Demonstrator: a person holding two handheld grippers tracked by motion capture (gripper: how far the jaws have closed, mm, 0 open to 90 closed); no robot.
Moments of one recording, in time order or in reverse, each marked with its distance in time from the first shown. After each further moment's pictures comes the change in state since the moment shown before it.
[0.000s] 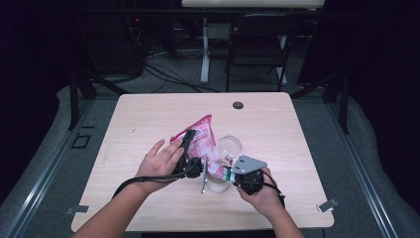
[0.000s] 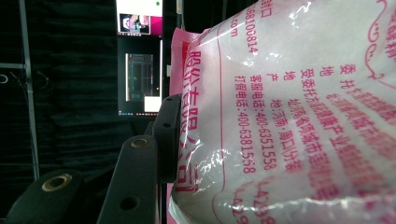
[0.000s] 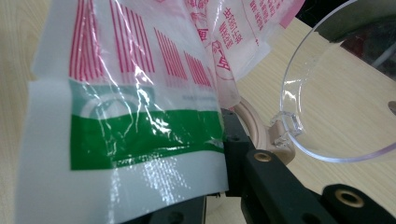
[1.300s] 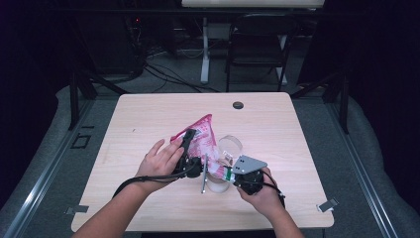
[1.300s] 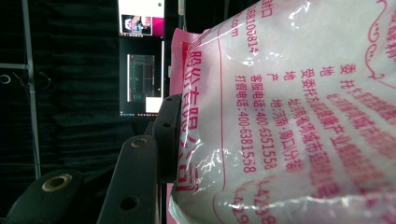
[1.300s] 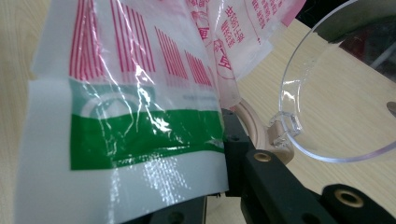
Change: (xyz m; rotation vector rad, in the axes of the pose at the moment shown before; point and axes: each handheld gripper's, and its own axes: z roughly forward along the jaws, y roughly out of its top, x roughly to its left) left arm 0.001 0.000 0.000 -0.002 0.003 -0.007; right arm 0.000 0.000 0.000 -0.003 -0.001 -0.003
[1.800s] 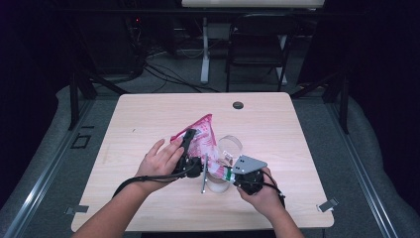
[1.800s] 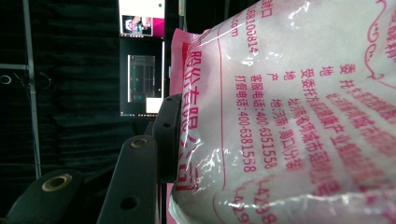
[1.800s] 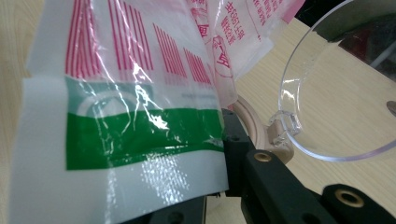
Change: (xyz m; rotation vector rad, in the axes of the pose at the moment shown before) left arm 0.001 0.000 0.000 -0.014 0.011 0.004; right arm 0.000 0.000 0.000 0.000 -0.004 0.001
